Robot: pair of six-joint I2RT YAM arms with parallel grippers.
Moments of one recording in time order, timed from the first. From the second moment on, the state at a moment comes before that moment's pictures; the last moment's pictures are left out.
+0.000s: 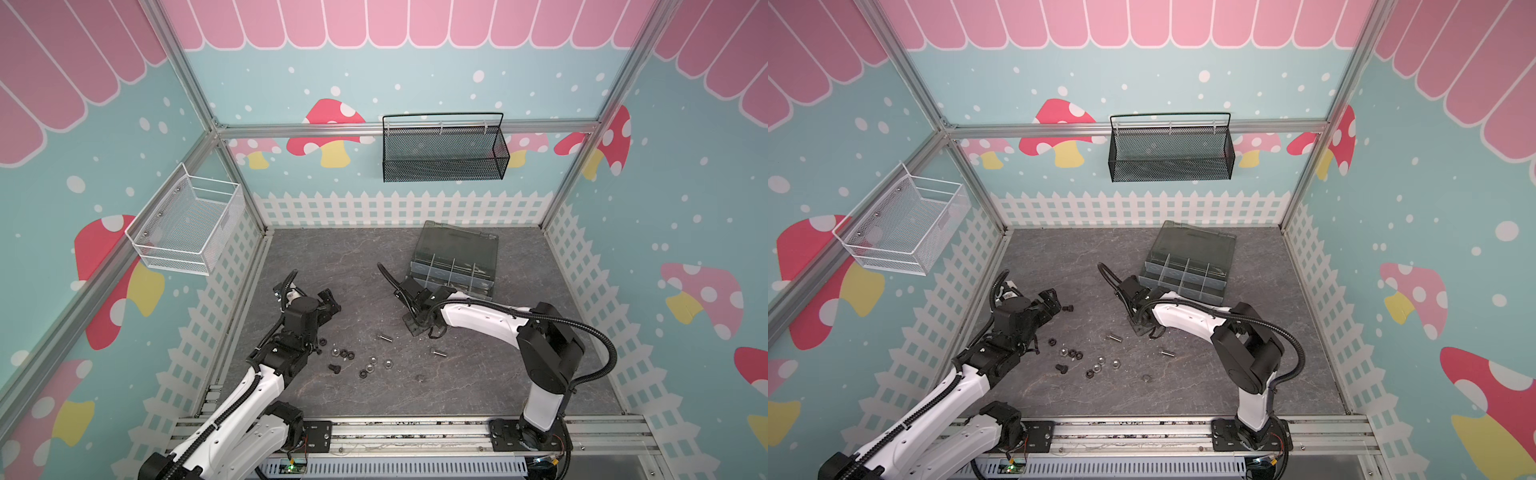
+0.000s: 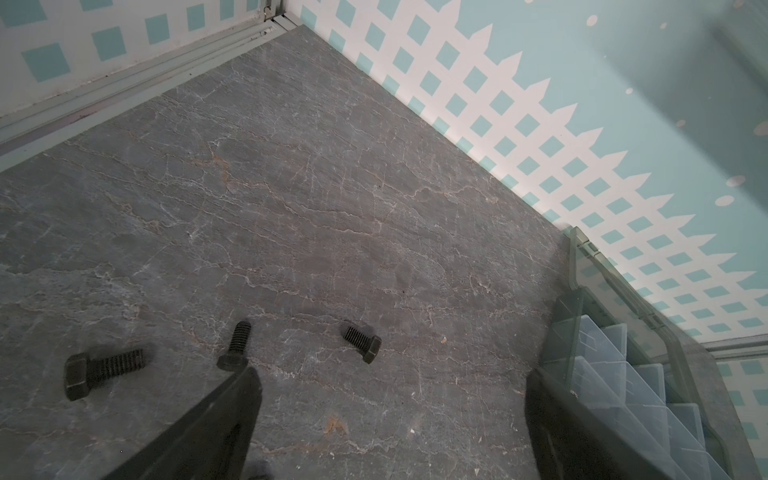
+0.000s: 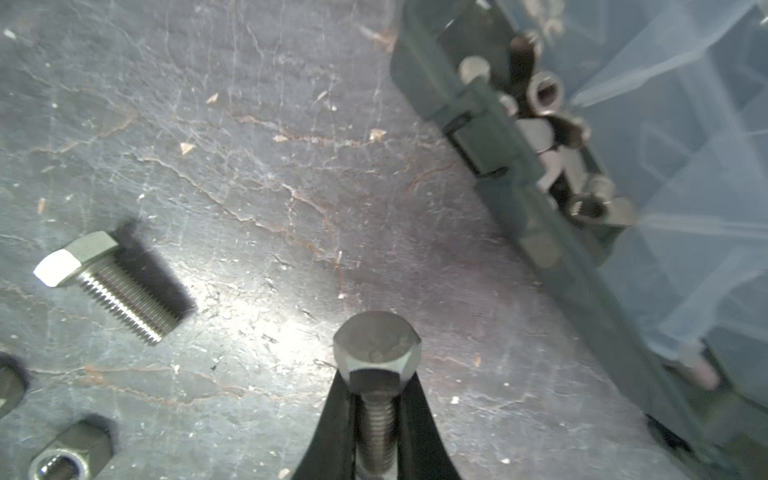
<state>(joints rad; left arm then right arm) -0.34 0.85 0.52 -0.19 -0.39 -0.78 0.83 1.80 1.28 -0.71 0.26 0.19</state>
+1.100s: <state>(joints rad) -0.34 0.89 0.53 -0.19 -0.35 -0.77 0.46 1.74 1.24 -0.73 0.24 -0.07</state>
